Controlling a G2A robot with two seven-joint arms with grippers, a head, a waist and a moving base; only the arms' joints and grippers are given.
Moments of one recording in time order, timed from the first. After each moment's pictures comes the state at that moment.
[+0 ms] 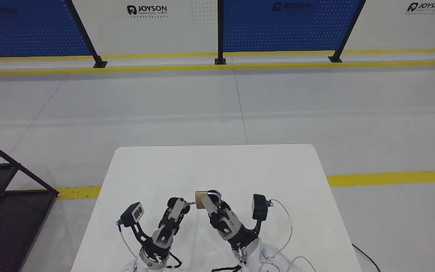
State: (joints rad) left arm 1.95 -1.18 -1.22 -1.77 0.38 -1.00 0.36; right arm -1.64 -1.30 0.81 -1.70 -0.70 -0.59 -0.44
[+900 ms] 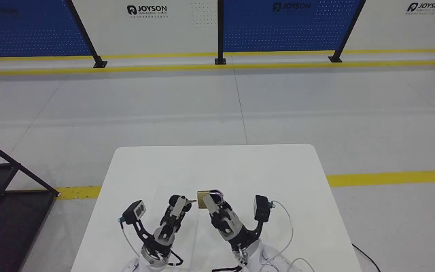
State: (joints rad) left arm 1.93 -1.19 -1.22 -1.76 0.35 -0.99 0.31; right arm -1.65 -1.31 0.82 -1.70 -0.70 -0.59 -0.47
